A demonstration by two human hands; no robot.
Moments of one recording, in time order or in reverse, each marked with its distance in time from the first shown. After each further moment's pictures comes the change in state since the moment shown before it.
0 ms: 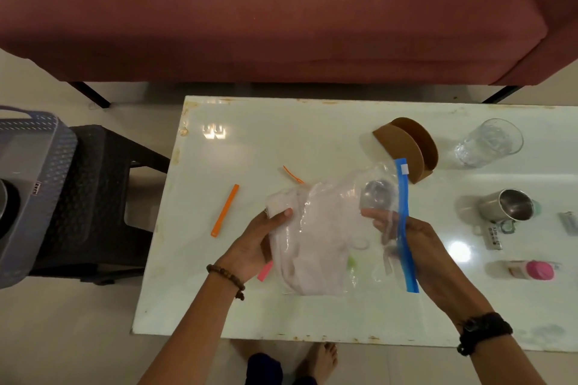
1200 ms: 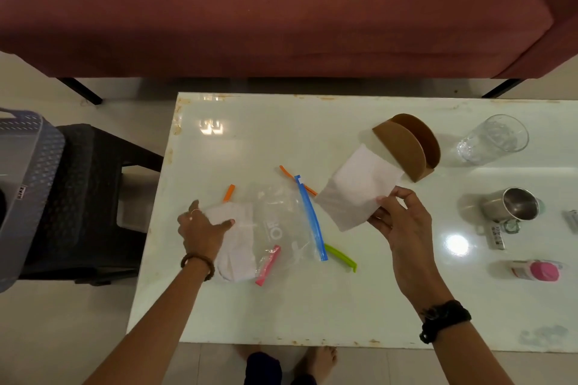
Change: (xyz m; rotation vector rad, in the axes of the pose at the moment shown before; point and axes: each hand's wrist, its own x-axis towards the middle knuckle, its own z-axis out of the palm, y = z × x) left_hand 0.023 0.007 -0.076 0.782 0.873 0.147; right_hand 0.014 0.001 0.028 0.044 0.257 -0.278
